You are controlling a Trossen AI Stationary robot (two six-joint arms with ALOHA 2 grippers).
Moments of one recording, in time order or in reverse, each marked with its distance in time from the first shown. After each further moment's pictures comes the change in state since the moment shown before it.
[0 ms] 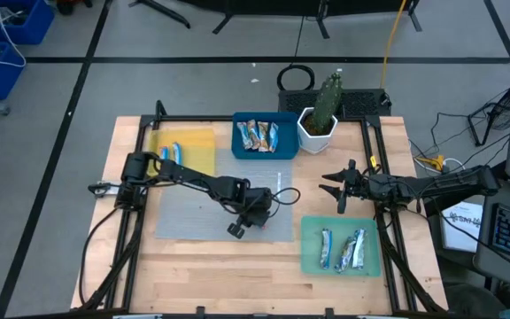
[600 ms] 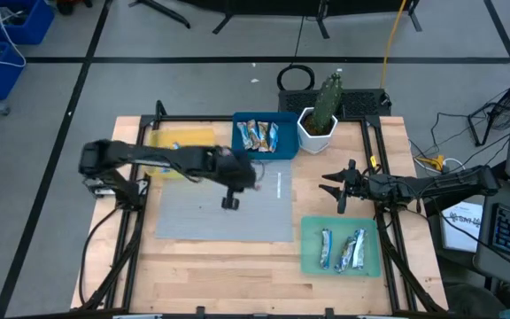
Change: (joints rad) left arm 0.110 -0.384 -0.001 -0.177 -0.192 -0.213; right arm 0.000 0.000 0.000 0.000 0.000 0.000
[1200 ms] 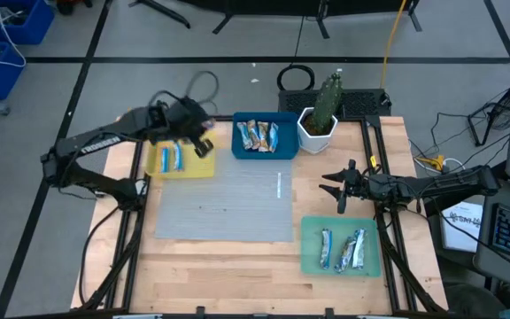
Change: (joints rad) left arm 0.364 -0.366 -0.023 -0.279 -0.272 -0.372; right arm 0.000 0.000 0.000 0.000 0.000 0.000
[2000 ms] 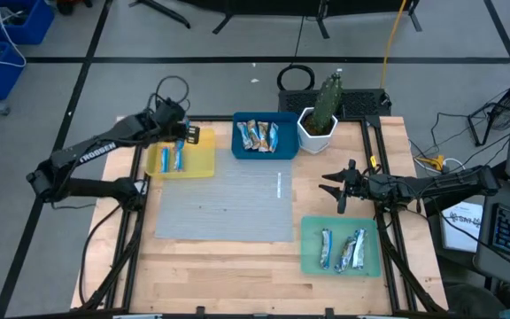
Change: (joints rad) left arm 0.269 -0.157 -0.369 0.162 0.011 -0.480; right arm 0.000 0.000 0.000 0.000 0.000 0.000
